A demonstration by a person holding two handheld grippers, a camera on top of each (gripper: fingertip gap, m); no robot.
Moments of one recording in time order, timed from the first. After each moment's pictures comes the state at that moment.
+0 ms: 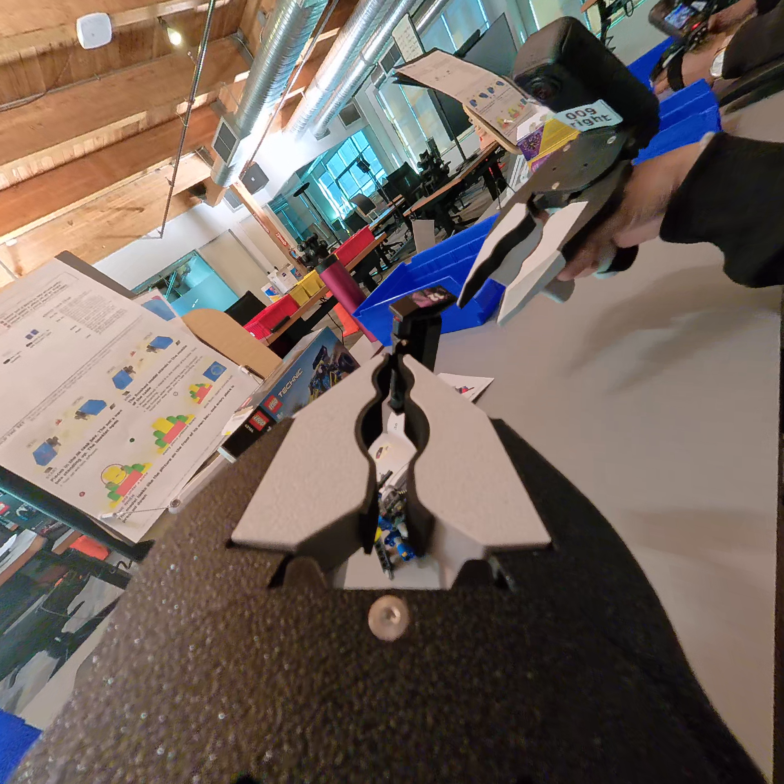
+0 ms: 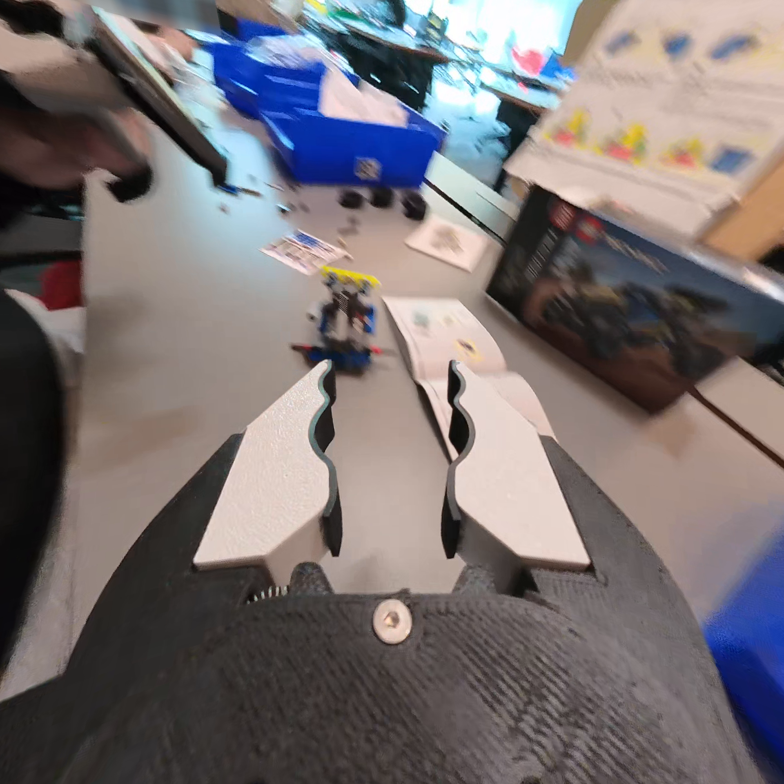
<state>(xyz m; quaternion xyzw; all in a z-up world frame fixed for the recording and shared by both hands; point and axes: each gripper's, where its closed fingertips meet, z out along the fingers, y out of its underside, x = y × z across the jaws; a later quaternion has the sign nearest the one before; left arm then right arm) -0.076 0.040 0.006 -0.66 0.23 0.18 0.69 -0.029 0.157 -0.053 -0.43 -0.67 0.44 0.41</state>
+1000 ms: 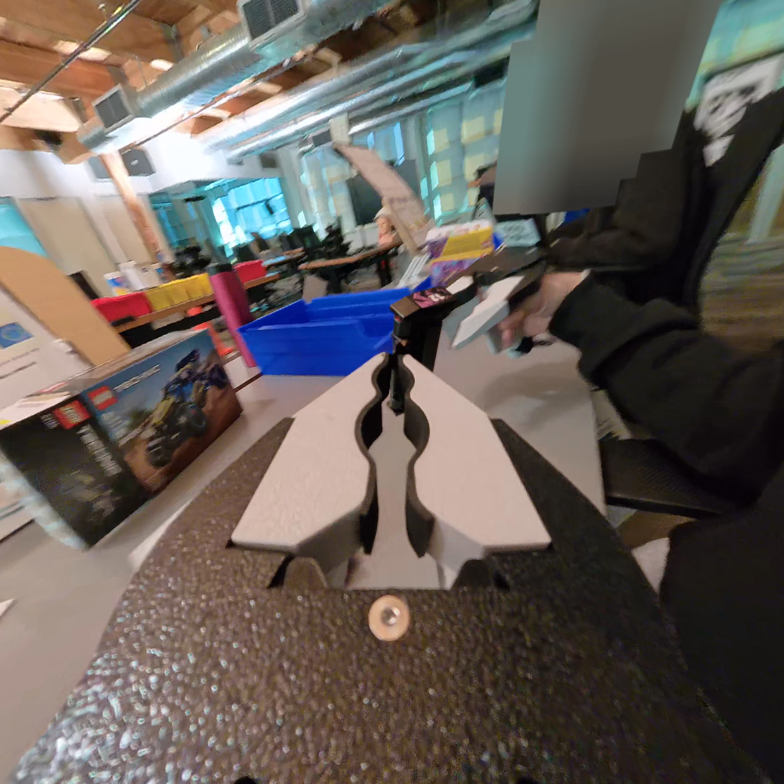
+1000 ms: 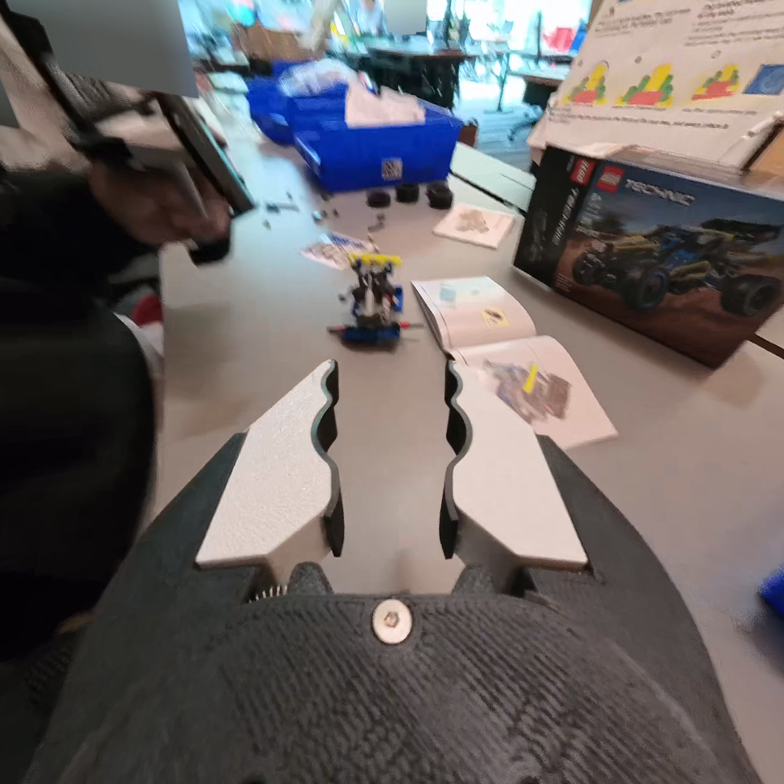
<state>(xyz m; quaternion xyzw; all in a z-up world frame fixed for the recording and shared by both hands) -0.063 0.049 -0.010 -0.65 0.18 -0.07 0.74 0.003 0.173 -0.065 -0.45 -0.65 0.50 0.35</state>
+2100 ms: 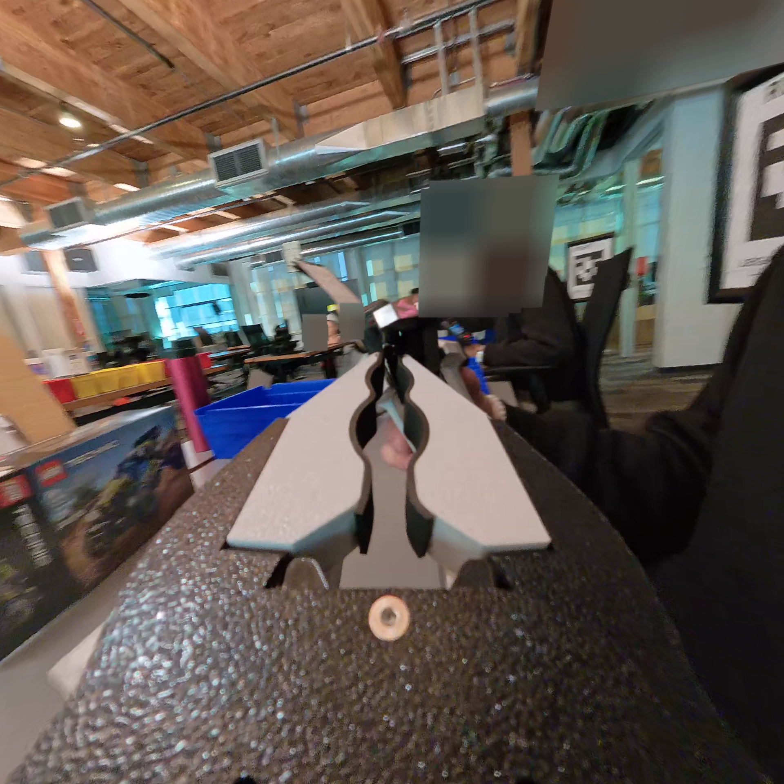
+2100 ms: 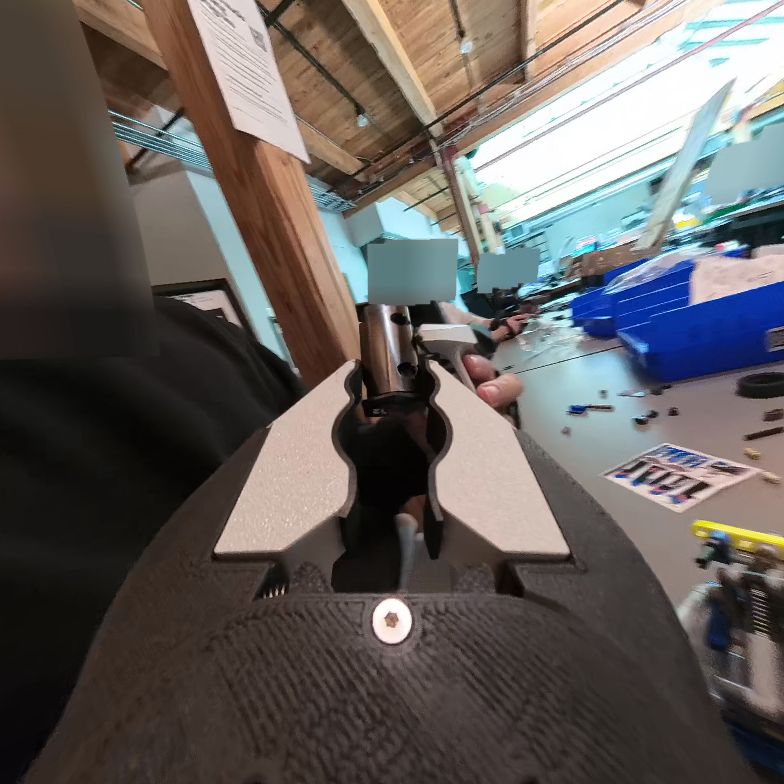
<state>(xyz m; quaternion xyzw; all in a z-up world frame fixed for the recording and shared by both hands) -0.075 0.024 0.024 -0.54 0.20 -0.17 0.80 -0.069 0.015 0.019 -0.25 -0.51 0.82 0.06</state>
